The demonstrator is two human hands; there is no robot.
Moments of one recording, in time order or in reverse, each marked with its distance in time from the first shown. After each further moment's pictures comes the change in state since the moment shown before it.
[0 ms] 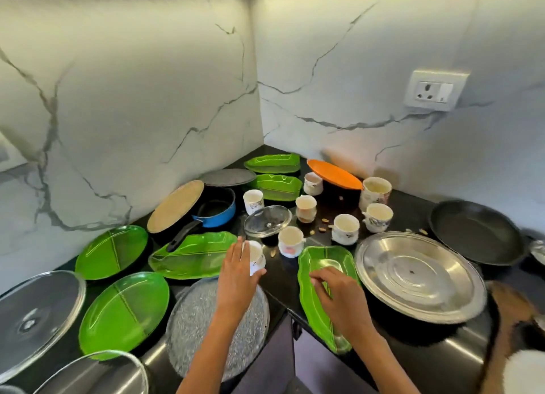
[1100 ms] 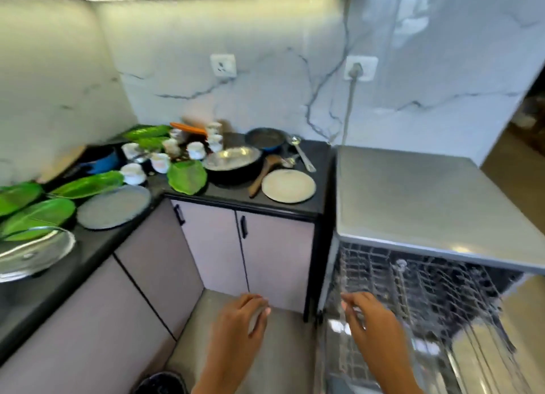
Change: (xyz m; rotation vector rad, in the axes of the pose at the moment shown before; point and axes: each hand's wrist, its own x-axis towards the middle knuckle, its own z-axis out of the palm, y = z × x) left_hand -0.610 0.220 -0.086 -0.410 -0.061 0.549; right_hand -0.657 -0.048 -0.262 -0.181 0.339 0.487
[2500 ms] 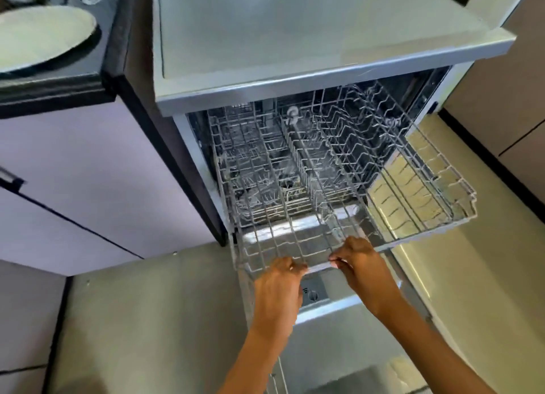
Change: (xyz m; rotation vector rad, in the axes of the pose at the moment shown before) left_hand -0.051 0.023 0.418 -0.030 -0.640 0.308; right_hand -0.053 0.356 0.118 -0.250 -0.122 0.235
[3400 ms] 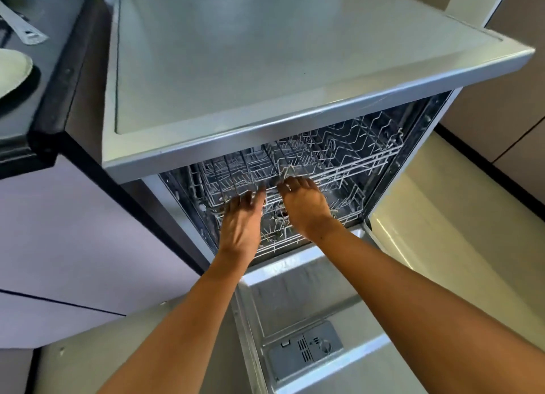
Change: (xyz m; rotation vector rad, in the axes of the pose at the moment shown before) left_hand 0.202 -0.106 -0.008 0.319 0.100 0.042; right_hand 0.223 -0.034 0.009 -0.529 -0.090 -0.047
